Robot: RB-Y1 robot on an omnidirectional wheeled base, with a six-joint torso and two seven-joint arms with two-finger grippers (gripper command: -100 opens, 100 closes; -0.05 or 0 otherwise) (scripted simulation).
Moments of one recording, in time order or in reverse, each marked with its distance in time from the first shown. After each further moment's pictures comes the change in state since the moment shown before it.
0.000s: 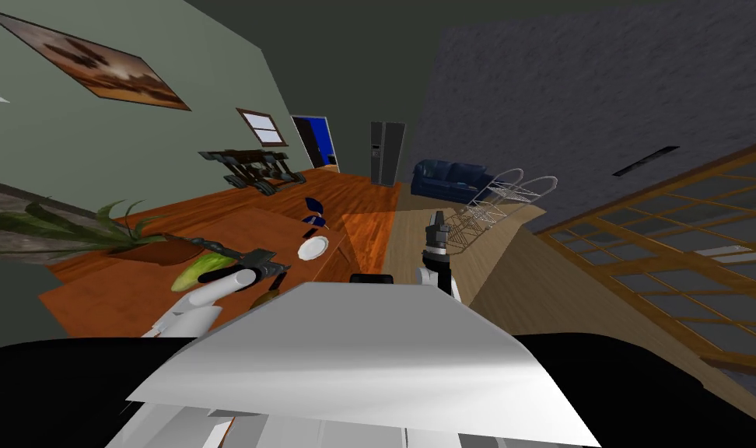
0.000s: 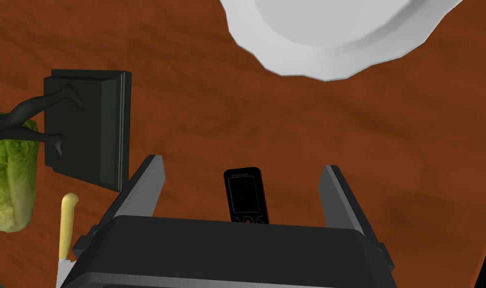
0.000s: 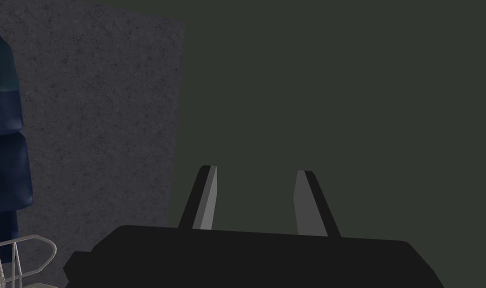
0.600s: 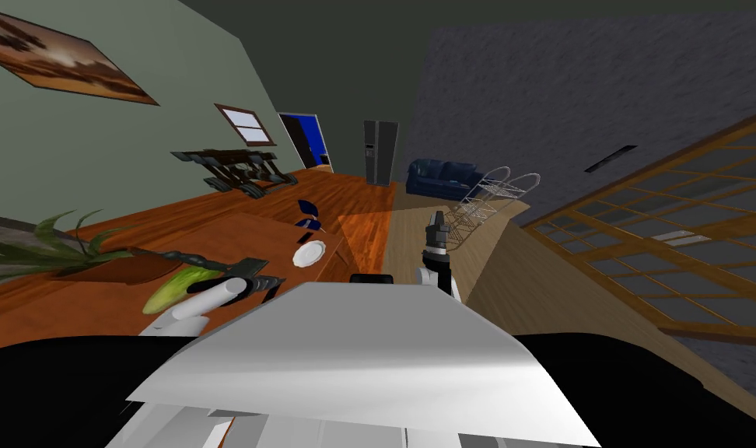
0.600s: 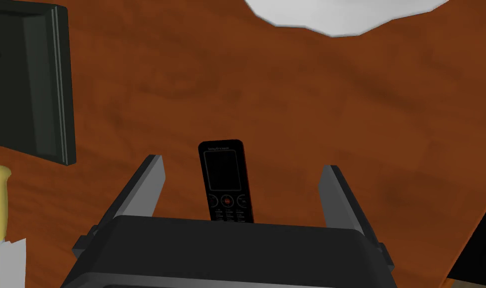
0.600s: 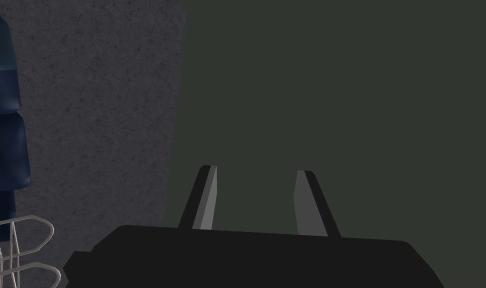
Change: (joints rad) left arm 0.033 0.029 0.002 0.117 0.049 0.111 0.076; right arm 0.000 0.000 0.000 0.000 0.000 0.000 0.000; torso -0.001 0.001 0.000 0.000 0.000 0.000
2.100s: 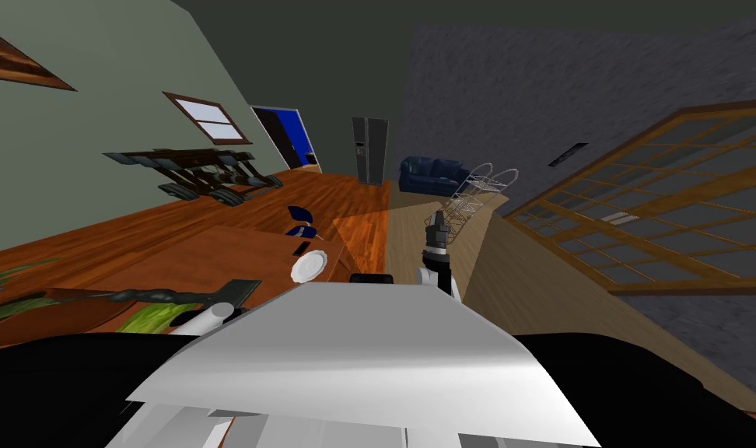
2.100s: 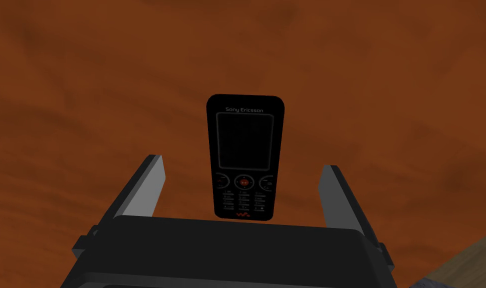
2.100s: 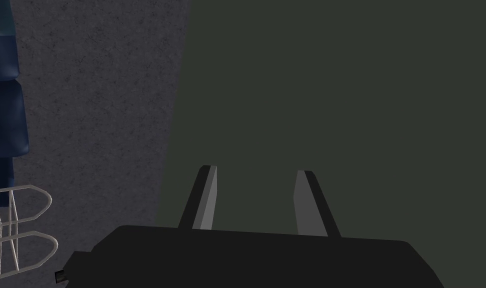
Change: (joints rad) left arm 0.060 -0.005 -0.037 0.254 0.107 0.150 0.089; right arm 0.000 0.000 0.000 0.000 0.000 0.000 0.000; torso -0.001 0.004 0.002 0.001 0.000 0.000
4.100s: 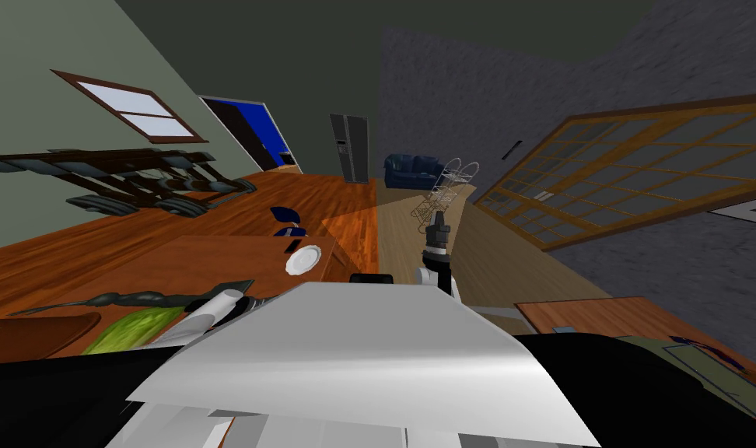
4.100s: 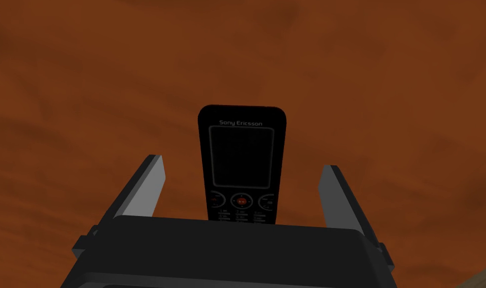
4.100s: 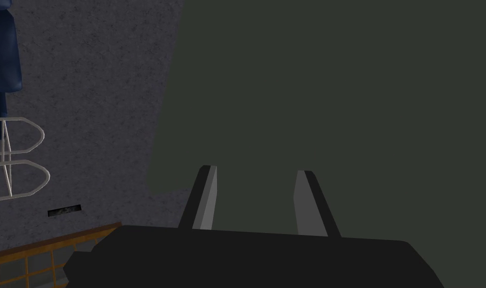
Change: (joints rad) left arm -0.324 0.100 -0.132 0.514 0.133 -0.109 -0.059; right arm 0.000 0.000 0.000 0.000 0.000 0.000 0.000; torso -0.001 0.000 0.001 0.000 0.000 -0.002
